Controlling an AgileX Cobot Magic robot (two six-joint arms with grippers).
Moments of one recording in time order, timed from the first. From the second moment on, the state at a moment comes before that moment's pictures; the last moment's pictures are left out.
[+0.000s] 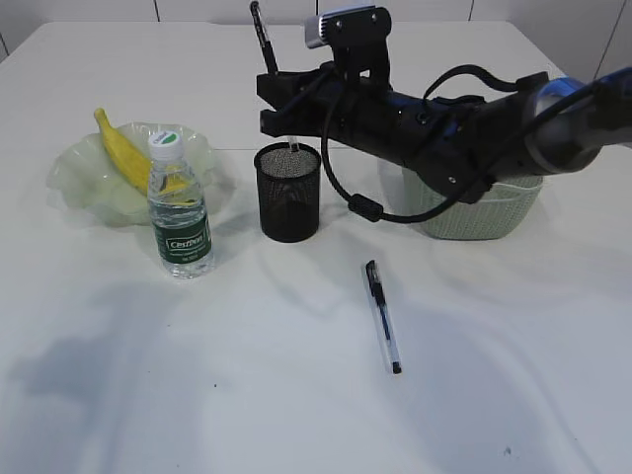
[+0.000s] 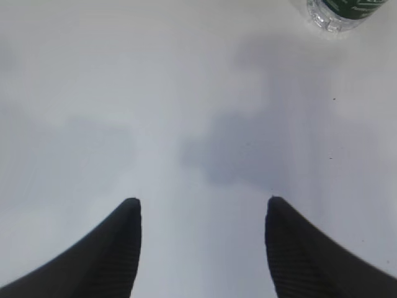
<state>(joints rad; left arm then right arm) 0.00 1.07 -0.62 -0.14 0.61 -0.02 0.39 2.11 -1.40 -0.53 -0.64 0.49</state>
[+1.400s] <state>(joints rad) 0.00 1.07 -0.62 -0.14 0.61 -0.01 0.39 2.31 -1.54 -0.35 -0.64 0.50</state>
